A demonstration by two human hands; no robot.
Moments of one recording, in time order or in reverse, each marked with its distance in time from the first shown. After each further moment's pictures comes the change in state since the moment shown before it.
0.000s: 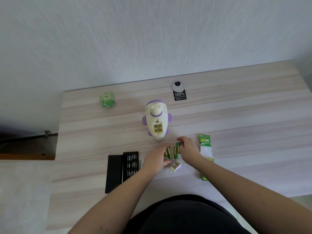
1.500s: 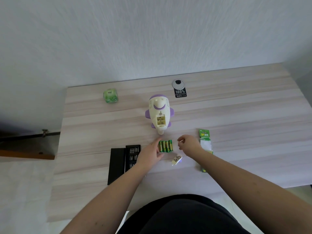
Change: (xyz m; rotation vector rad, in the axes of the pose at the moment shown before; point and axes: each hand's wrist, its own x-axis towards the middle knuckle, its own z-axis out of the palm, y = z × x) left_hand -0.029 -0.028 -0.007 -0.114 0.128 0.034; right_hand -0.013 -0.006 0.000 0.006 -0.024 0.106
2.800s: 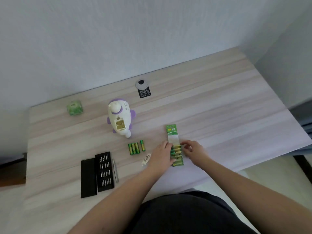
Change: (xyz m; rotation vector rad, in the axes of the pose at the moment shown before) left_hand 0.012 0.139 0.087 0.258 -0.079 0.268; right_hand -0.032 0.146 -0.067 0.134 0.109 -0.062
